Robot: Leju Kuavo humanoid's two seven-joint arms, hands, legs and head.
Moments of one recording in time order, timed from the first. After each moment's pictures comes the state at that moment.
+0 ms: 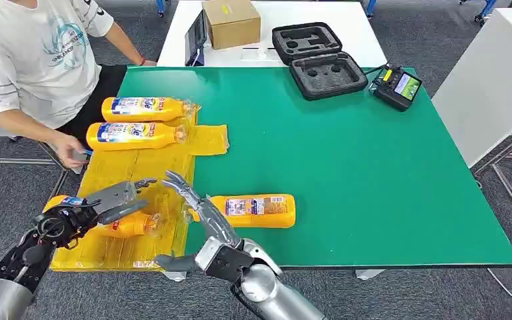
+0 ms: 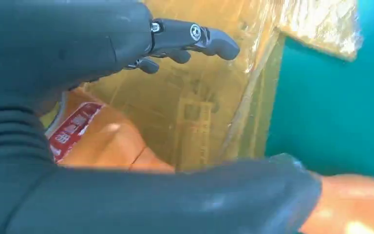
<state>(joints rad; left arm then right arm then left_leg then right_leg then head) -0.43 0.34 -0.20 -1.03 -0.22 -0.53 -0.34 -0.31 0.29 0.55 -1.10 0.21 -0.16 -0.67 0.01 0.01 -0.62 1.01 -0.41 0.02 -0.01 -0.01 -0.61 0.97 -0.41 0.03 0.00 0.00</state>
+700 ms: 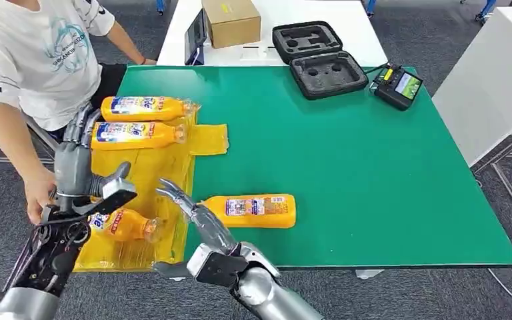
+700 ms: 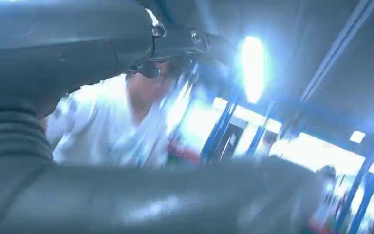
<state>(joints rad) -0.34 0.15 -0.02 -1.23 -0.70 0.69 -0.69 -0.32 0.29 0.57 -1.07 0.27 -0.16 -0.66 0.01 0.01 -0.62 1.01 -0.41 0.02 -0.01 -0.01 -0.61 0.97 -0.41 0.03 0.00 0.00</state>
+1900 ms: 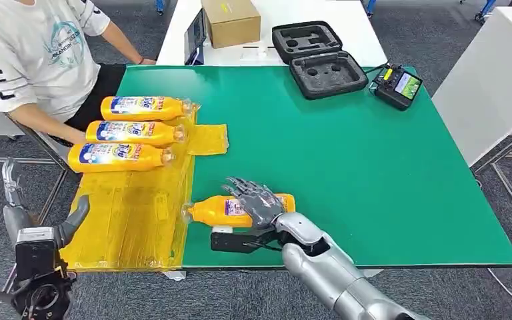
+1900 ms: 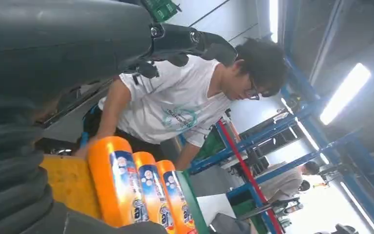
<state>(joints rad) 0.06 0.06 0.16 -1.61 -0.17 0.58 -0.70 -0.52 0.08 0.58 -0.90 0.86 -0.17 -0.20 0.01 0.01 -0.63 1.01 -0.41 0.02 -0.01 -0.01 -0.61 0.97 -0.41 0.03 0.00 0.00</state>
